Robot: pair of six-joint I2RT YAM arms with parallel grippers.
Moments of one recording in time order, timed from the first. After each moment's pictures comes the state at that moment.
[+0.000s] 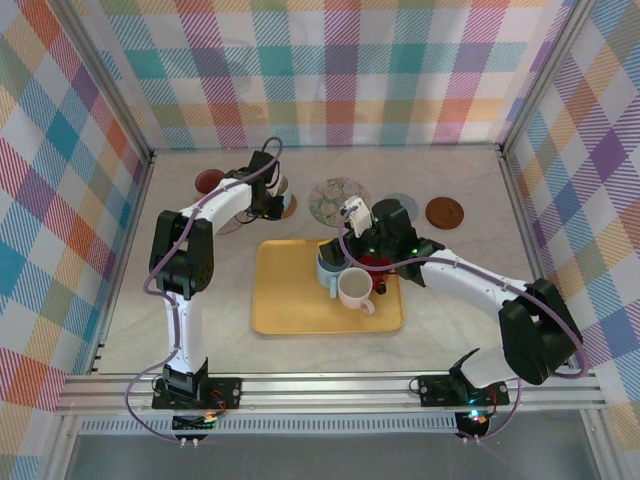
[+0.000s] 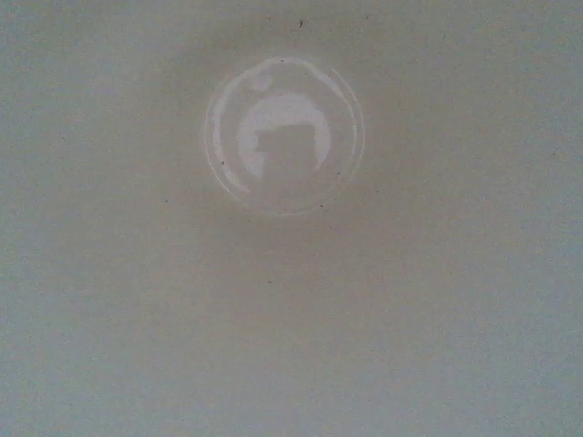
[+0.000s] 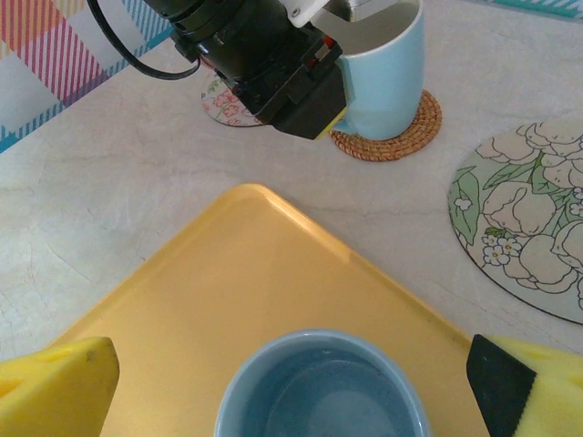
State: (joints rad) left arm -0.29 2.10 1.65 -0.70 -0.01 -0.08; right arm 0.63 1.43 0.88 0.04 -0.31 0.08
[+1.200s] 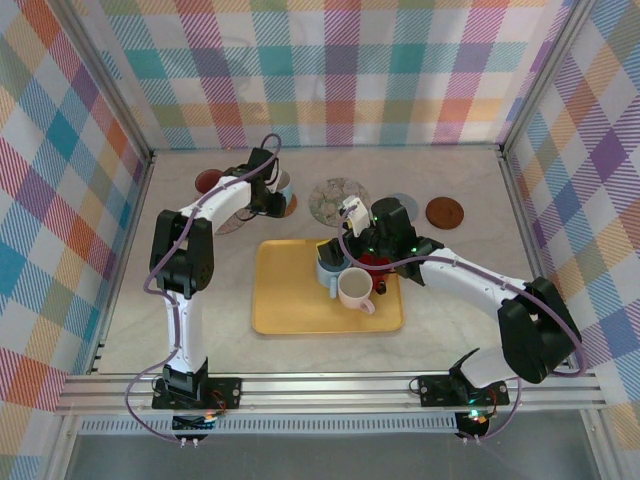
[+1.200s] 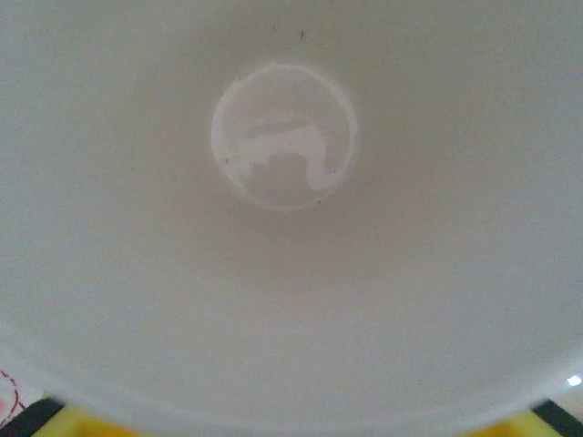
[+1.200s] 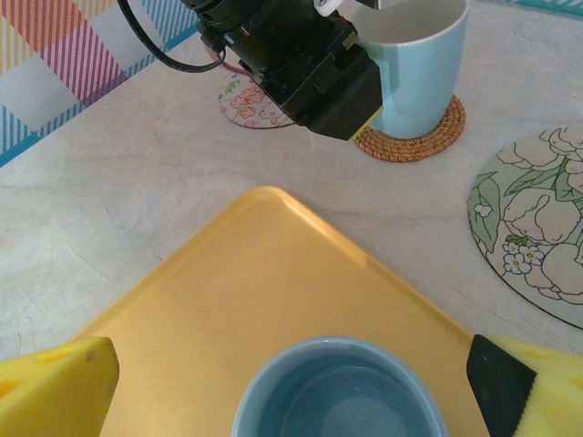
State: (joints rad) left arm -0.29 2.11 1.69 -0.71 -0.01 -0.09; right arm 0.63 1.44 0.89 0.04 -0.35 0.08
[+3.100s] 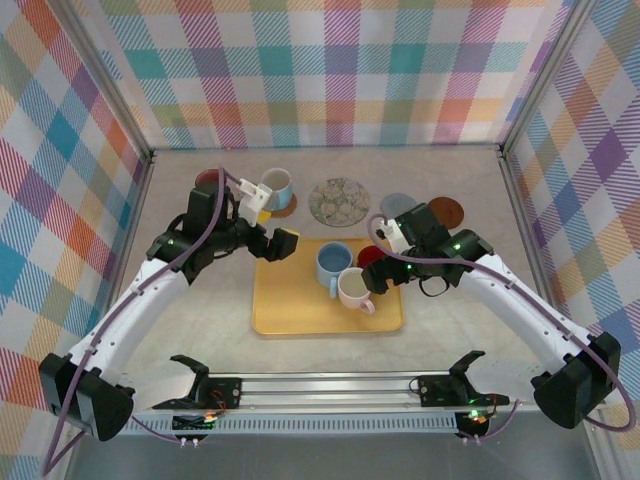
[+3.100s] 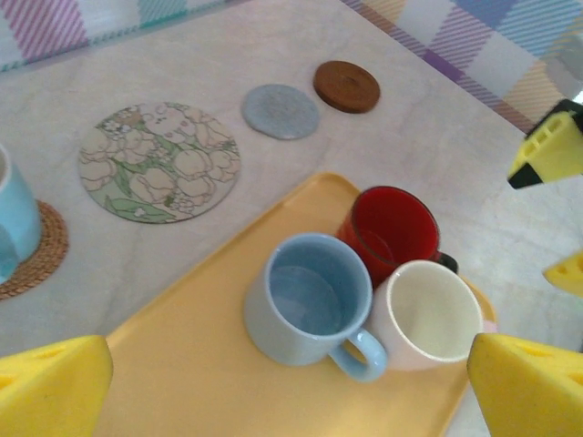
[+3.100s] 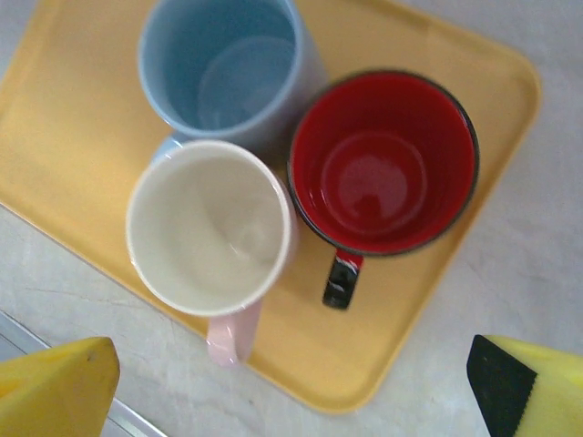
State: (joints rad) left arm -0.42 1.12 1.07 -0.53 0.44 0.05; right arm 0.60 1.17 1.08 -0.99 -0.12 0.14
